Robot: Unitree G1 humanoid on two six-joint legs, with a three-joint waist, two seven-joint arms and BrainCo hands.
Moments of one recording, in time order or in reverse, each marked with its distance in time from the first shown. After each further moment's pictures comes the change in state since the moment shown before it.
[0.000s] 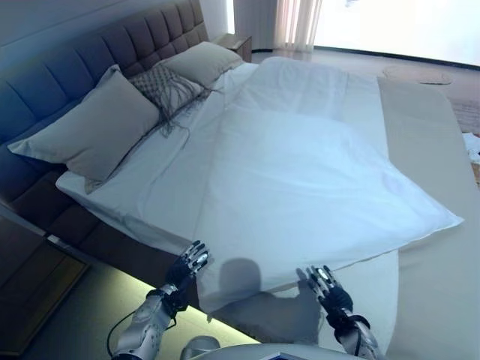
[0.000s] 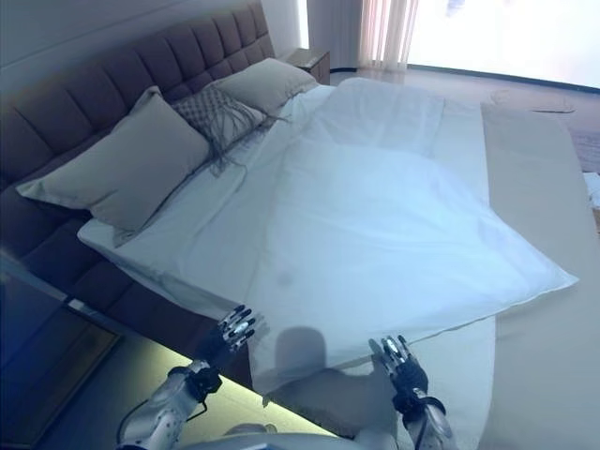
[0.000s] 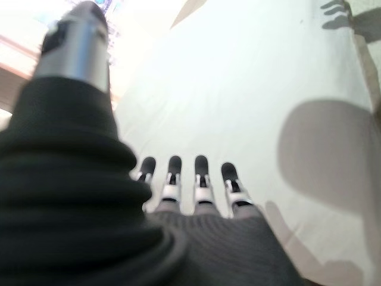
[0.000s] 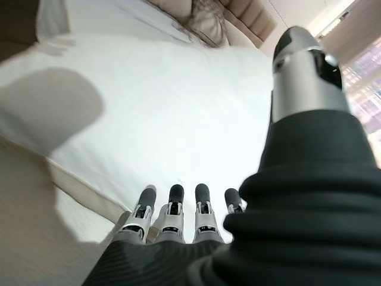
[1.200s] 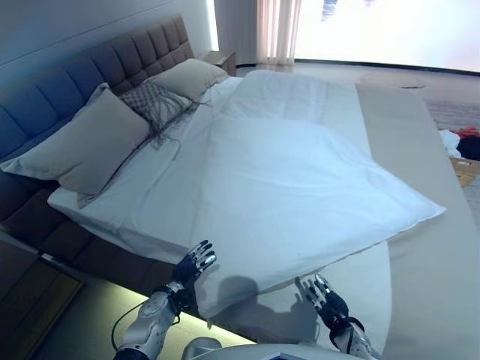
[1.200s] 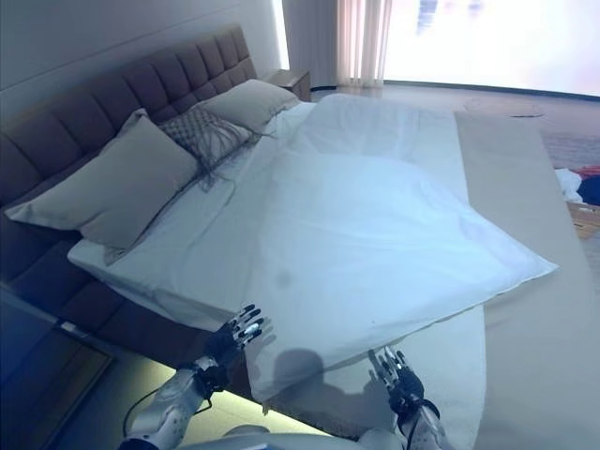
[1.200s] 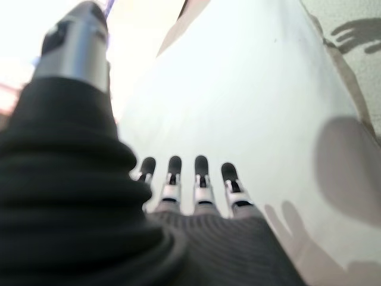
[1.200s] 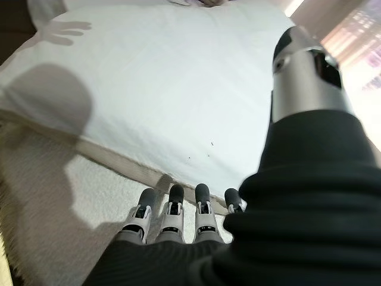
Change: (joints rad) left arm -0.065 0.018 -0.069 0.025 0.037 -0.002 0.010; right arm -0.112 0.028 0.013 0.187 0.059 0.077 -0.079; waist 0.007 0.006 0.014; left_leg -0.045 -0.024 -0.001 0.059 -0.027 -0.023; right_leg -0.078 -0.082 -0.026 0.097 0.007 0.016
